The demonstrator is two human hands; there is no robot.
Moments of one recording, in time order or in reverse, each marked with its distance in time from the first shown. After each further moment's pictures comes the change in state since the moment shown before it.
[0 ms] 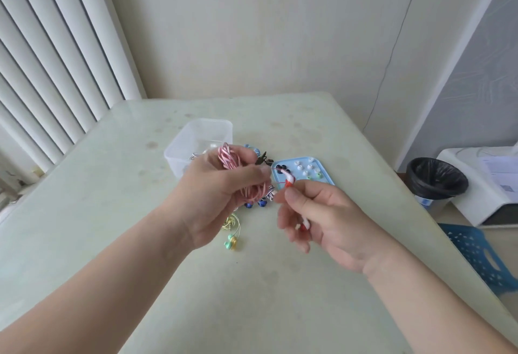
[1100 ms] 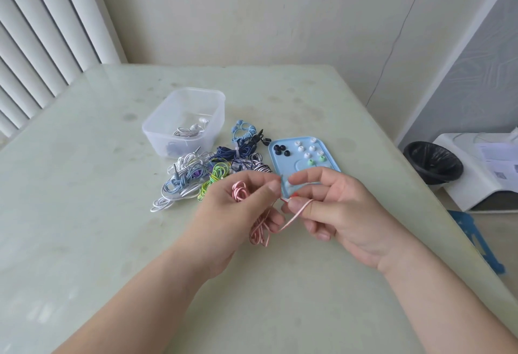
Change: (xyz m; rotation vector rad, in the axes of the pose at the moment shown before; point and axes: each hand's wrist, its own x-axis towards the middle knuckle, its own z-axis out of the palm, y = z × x) left_hand 0.009 -0.086 -0.002 0.063 -0.005 -0.025; right_hand 0.016 0.023 -0.028 -0.123 0.158 0.091
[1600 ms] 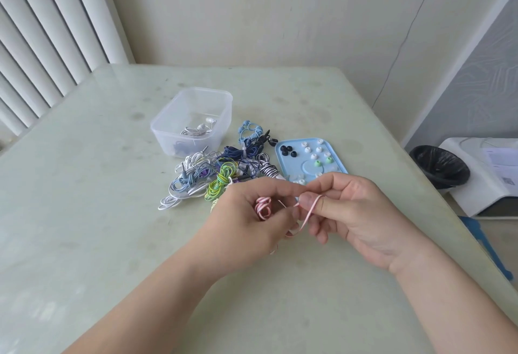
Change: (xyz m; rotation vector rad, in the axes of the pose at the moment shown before) left_hand -0.006 0.001 -0.001 0.379 -0.147 0.233; right_hand 0.000 0.000 -0.001 0.046 -0.003 -0.024
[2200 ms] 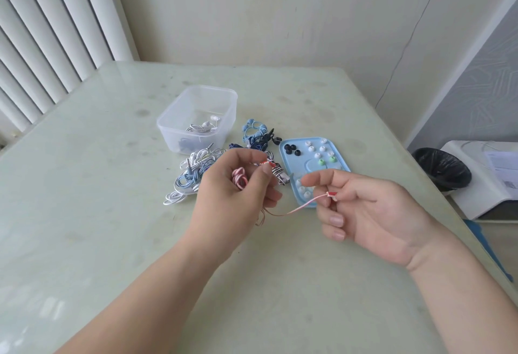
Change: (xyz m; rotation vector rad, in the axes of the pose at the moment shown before) left_hand 0.007 0.008 -0.004 -0.229 0.437 -0.082; right_hand 0.002 -0.007 -0.014 0.217 -0.190 0.136
